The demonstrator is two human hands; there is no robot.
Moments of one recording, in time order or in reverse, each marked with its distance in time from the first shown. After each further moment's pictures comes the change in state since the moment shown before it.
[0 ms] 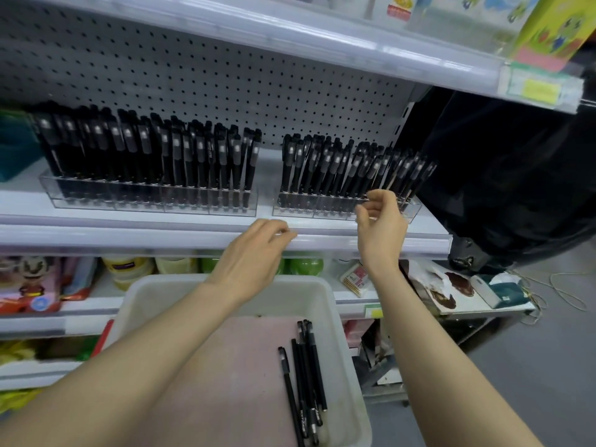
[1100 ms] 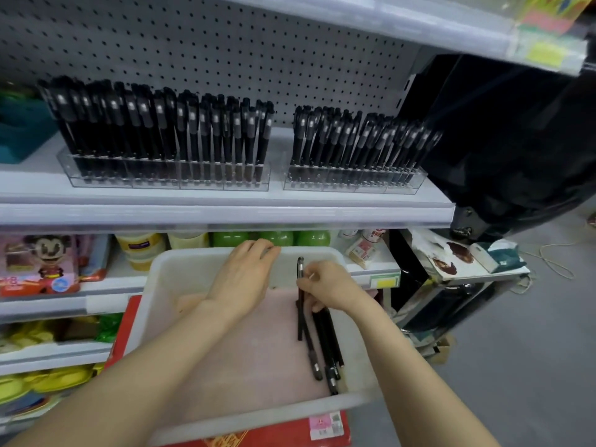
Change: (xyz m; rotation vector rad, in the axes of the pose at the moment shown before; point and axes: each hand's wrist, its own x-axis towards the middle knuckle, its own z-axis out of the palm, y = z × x) left_hand -0.079 -0.014 0.029 0.037 -0.149 -0.104; right_hand -0.121 0.005 0.024 -0.218 -0.956 0.354
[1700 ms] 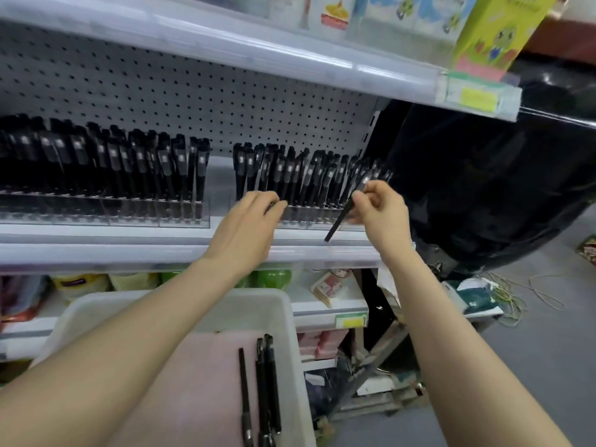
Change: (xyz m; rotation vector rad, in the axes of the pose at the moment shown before) left_hand 0.151 0.060 -0.043 0.101 0.206 0.068; right_hand 0.033 0.005 -0.204 0.284 0.712 -0.419
